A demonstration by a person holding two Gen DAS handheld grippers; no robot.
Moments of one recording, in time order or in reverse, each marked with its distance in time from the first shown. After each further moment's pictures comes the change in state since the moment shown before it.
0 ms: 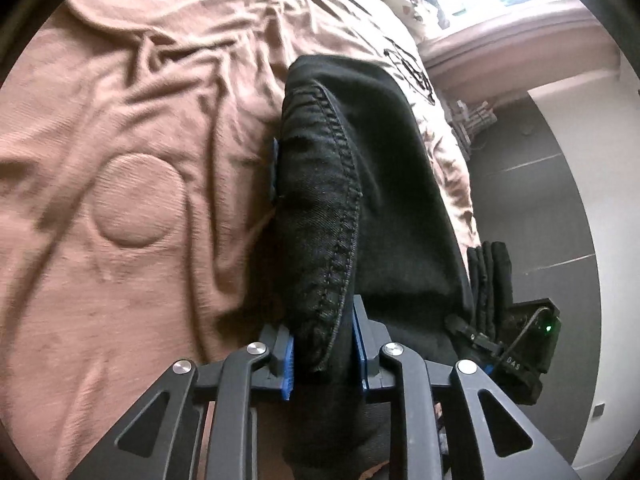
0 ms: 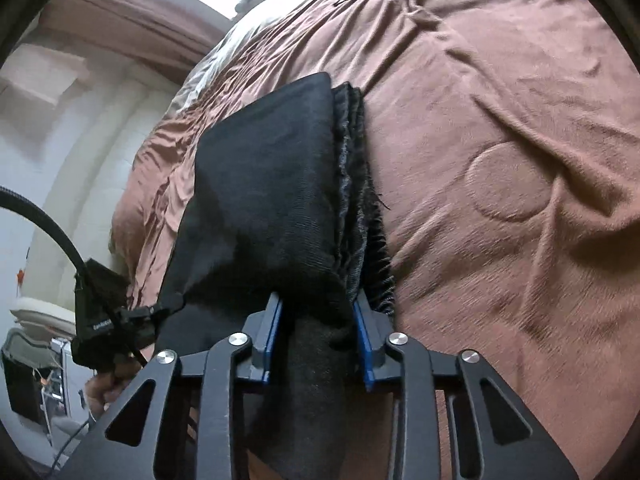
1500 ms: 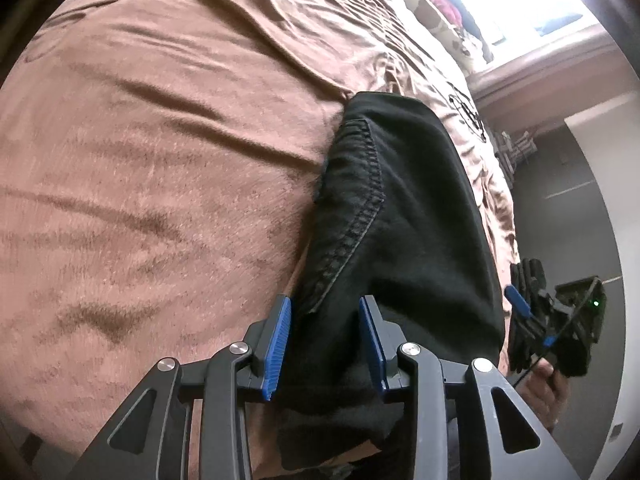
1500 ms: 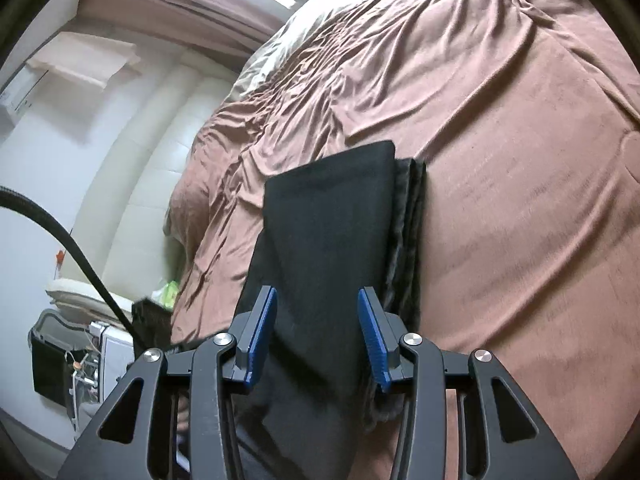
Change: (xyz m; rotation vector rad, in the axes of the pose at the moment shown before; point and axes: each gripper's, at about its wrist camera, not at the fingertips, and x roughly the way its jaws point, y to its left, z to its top) left arm -0.119 0.102 -0.031 -0.073 -0.090 0.160; right arm 0.041 0.020 0.051 -0.038 0.001 0.188
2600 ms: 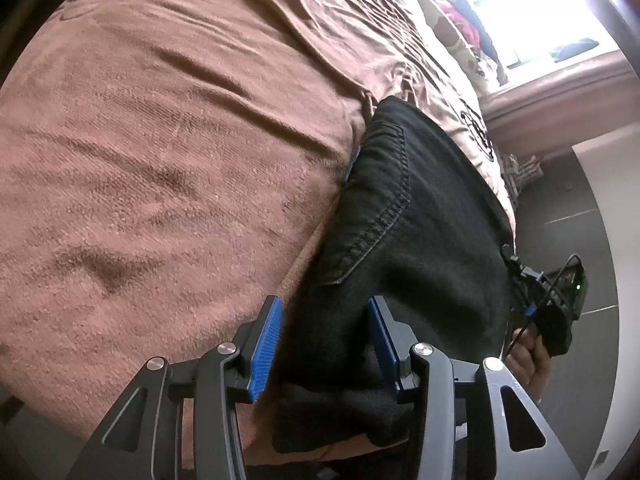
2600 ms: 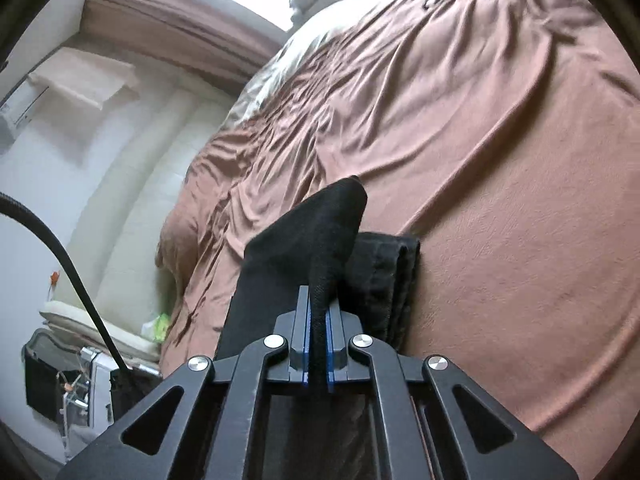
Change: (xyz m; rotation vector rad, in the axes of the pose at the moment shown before) left arm -0.001 0.003 -0.021 -0.076 -0.035 0.011; right arm 0.026 -0.011 0.013 -0.025 -0.114 -0.033
